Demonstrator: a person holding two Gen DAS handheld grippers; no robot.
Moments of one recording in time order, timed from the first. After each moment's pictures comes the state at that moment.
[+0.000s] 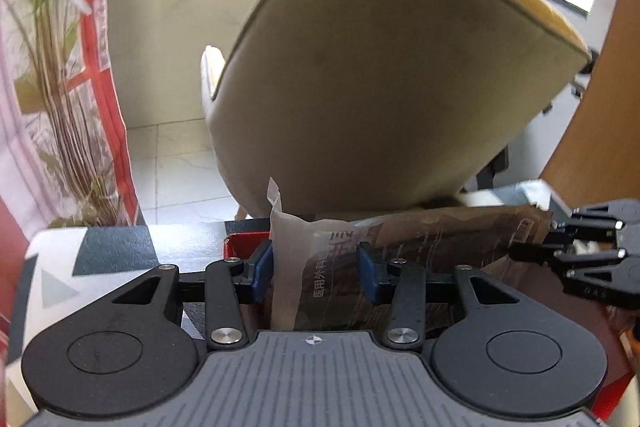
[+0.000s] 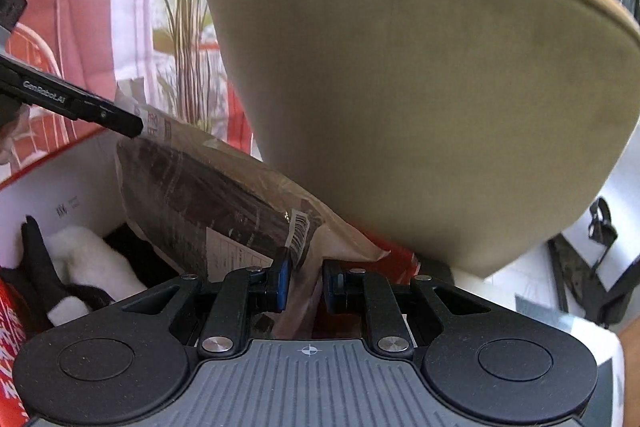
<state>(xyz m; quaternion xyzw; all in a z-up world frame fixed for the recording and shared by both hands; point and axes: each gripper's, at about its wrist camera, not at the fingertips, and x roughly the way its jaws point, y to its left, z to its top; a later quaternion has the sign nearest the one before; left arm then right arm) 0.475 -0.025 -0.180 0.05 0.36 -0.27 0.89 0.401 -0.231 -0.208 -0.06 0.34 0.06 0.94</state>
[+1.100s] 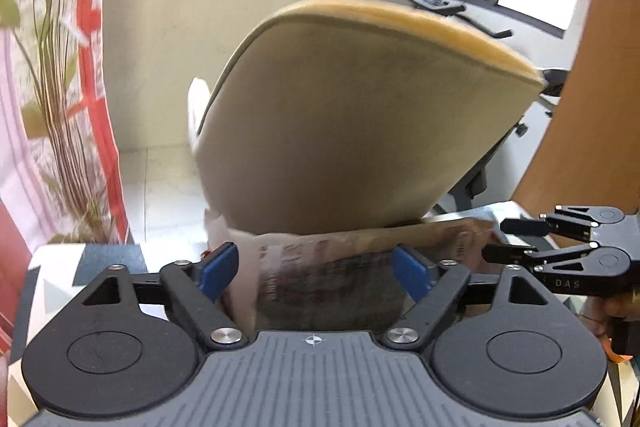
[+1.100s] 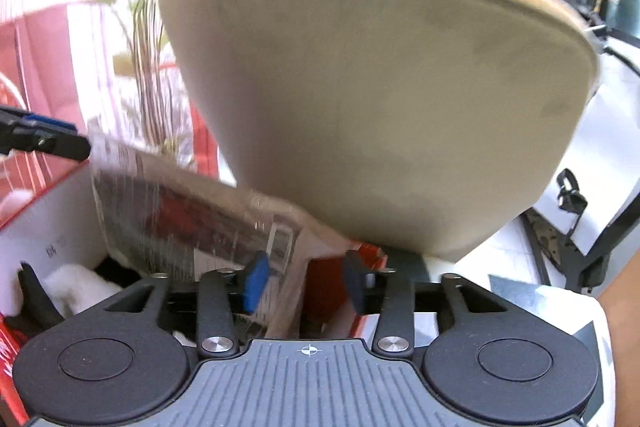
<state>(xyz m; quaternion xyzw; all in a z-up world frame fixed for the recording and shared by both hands) 0.424 -0.020 -0.140 0.03 0.31 -0.30 0.90 0.385 -0.232 -0.183 -0.02 0.32 0.00 0.95</state>
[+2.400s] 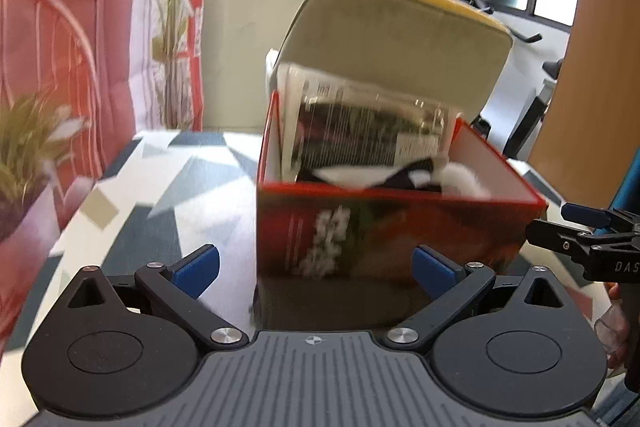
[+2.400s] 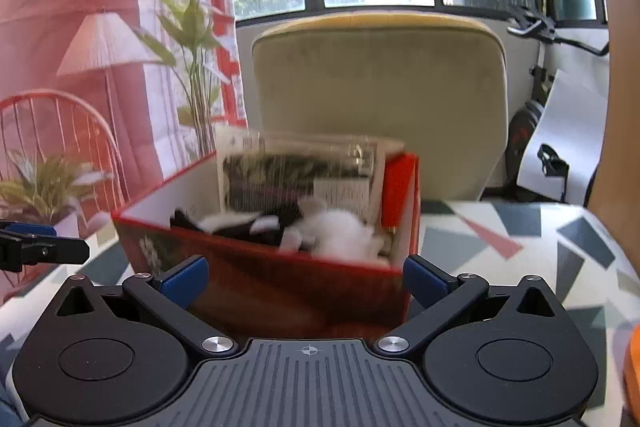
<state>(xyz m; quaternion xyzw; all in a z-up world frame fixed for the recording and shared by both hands) 0.212 0.054 -0.191 0.01 0.31 -0.19 0.93 0.157 -0.158 -0.207 0.06 0.23 -0.01 0.97</state>
